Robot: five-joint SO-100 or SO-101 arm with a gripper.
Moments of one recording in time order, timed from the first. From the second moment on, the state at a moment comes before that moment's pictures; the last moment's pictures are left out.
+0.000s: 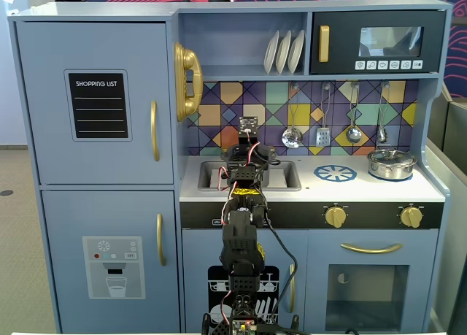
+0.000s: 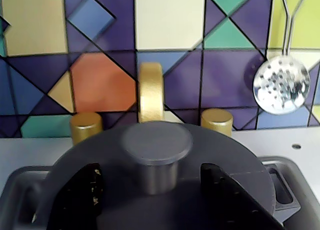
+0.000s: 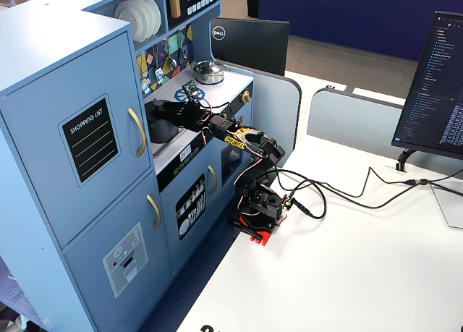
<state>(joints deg) 3.4 125.8 118.5 1.7 -92.9</state>
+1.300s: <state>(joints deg) 2.8 121.8 110.0 -2.0 -95.0</state>
